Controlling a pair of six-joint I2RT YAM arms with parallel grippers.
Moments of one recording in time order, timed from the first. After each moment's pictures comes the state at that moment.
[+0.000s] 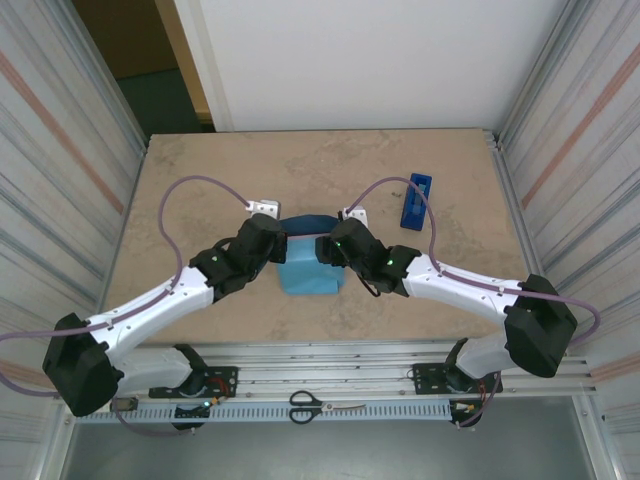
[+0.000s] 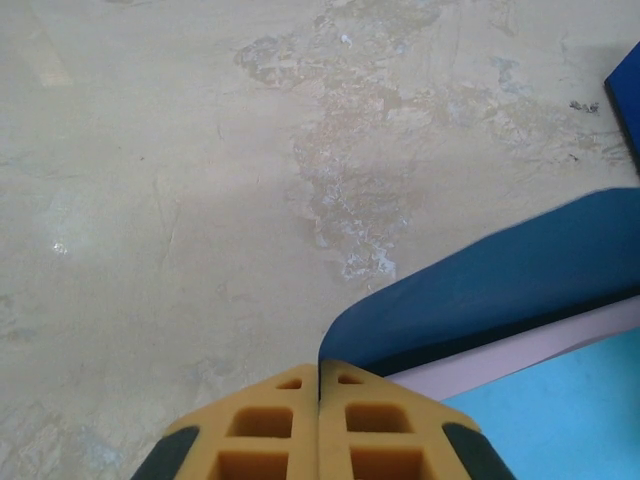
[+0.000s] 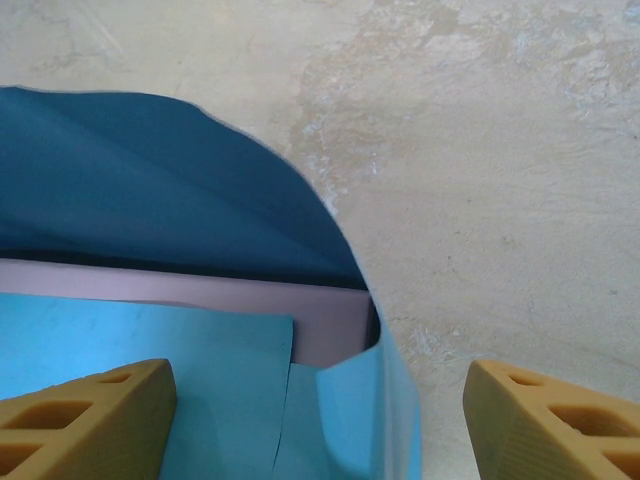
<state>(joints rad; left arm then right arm) -0.78 1.18 0.86 -0.35 -0.44 -0.39 0.92 1.39 0.92 -0.25 0.37 0.65</state>
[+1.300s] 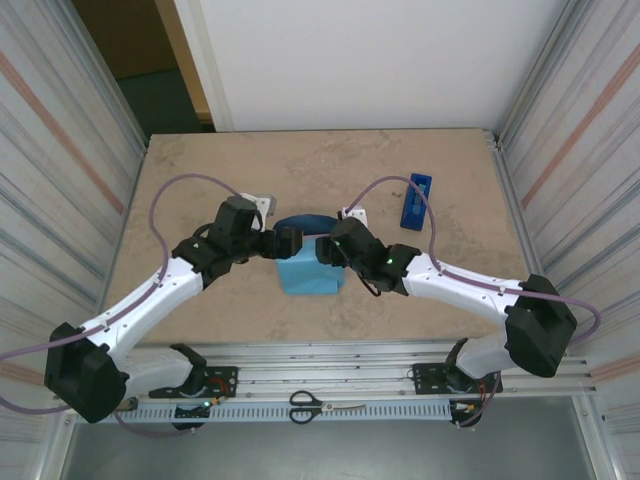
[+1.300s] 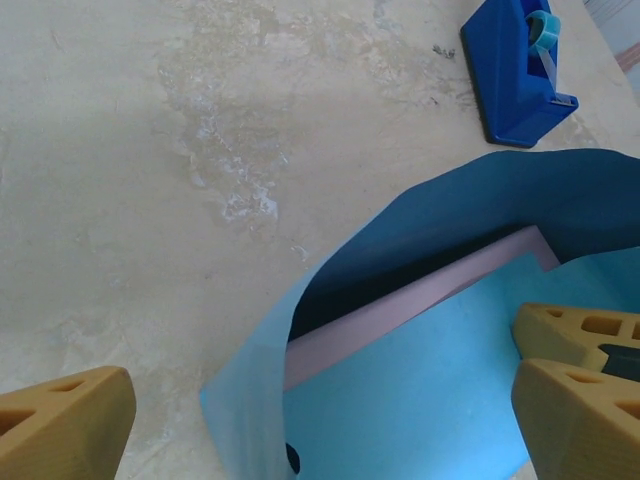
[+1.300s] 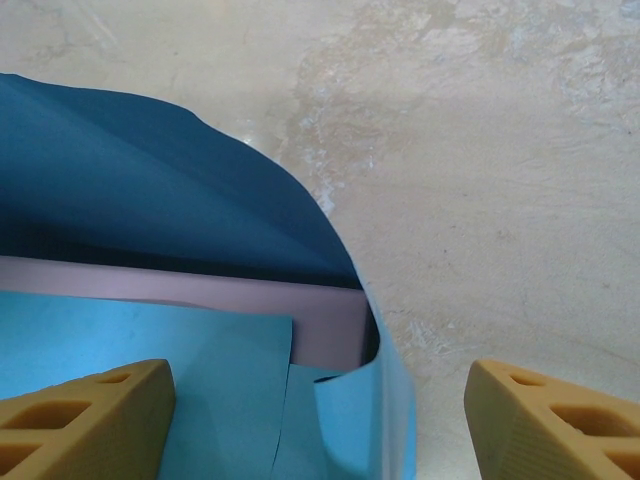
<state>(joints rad) -0.58 1.17 0.90 -0.42 0.08 -0.40 0.92 1.39 0.94 -0.29 0.37 0.65</state>
